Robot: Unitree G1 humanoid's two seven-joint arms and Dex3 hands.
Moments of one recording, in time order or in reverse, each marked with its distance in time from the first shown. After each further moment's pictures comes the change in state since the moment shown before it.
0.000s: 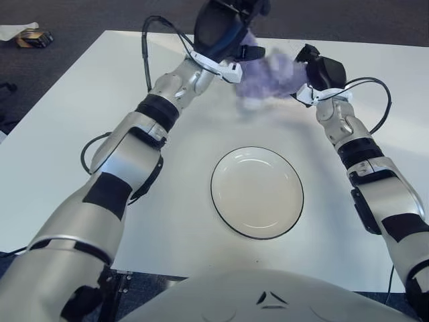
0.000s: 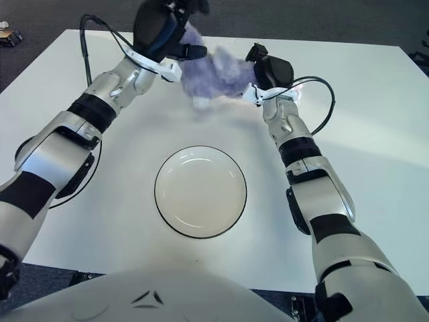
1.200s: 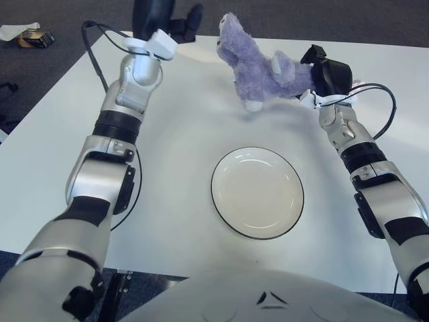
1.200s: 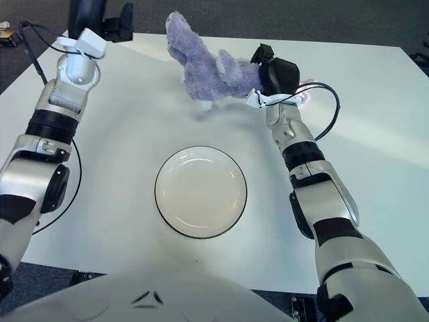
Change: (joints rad) left arm 0.188 0.121 0.397 -0.147 -0.416 -0.135 -0.422; right arm 0.055 -0.025 0.008 -0.053 -0.027 -0.037 -0.144
